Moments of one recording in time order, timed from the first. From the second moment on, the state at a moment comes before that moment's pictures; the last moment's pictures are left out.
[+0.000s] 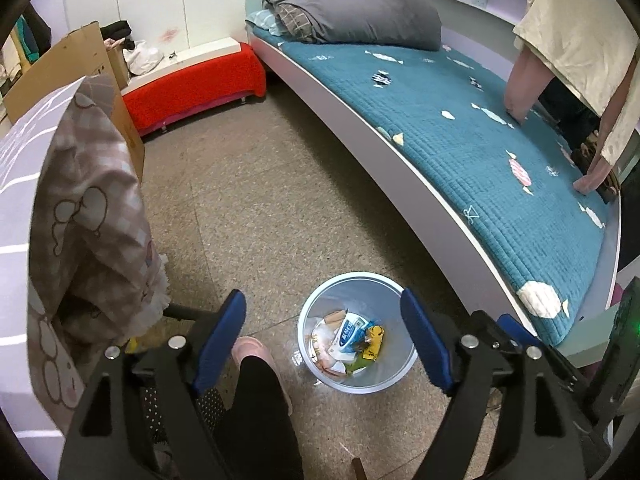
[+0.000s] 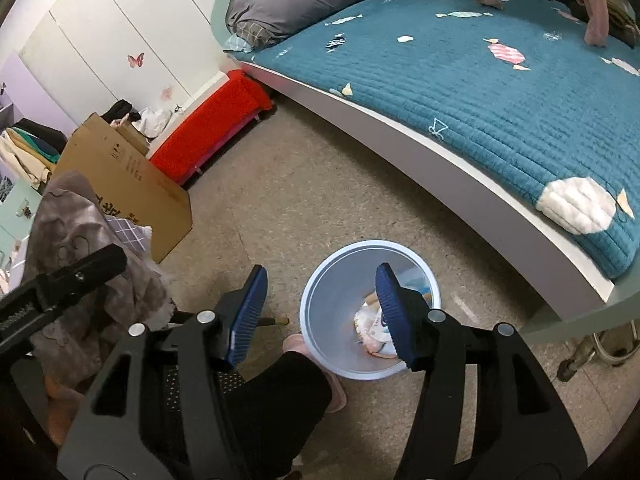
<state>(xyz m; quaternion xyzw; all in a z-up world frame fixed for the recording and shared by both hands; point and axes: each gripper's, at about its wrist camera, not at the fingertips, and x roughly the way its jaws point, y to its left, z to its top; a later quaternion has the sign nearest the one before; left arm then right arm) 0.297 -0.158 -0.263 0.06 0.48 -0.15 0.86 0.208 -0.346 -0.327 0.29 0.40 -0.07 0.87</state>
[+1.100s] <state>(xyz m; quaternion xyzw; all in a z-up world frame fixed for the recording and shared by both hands) 0.212 0.173 -0.093 -0.06 0.35 -0.01 0.94 0.218 -0.070 -0.123 0.12 0.32 0.19 0.92</state>
